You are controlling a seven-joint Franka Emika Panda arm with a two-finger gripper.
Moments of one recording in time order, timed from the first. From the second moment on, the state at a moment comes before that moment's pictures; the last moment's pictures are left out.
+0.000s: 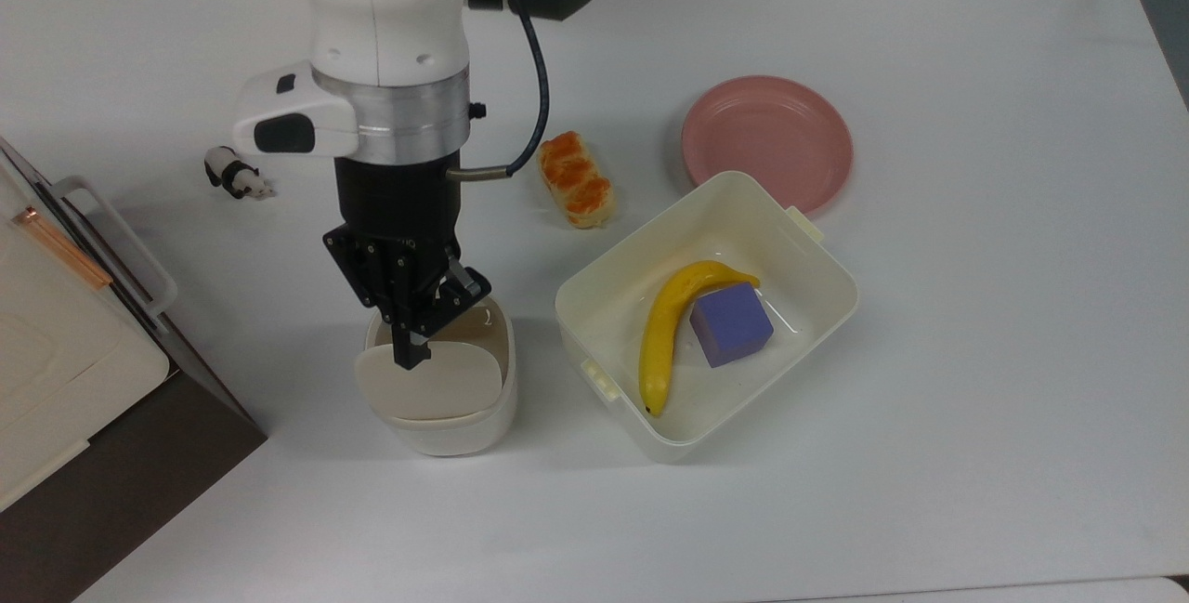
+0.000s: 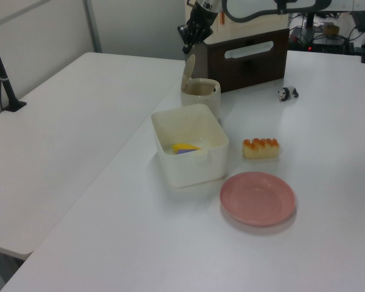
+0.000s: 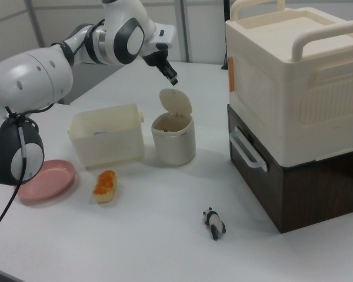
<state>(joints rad) -0.09 0.68 0.11 -0.96 -0.15 2.17 0.61</state>
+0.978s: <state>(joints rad) -0.06 0.71 0.11 -0.96 -0.26 2.16 0.59</state>
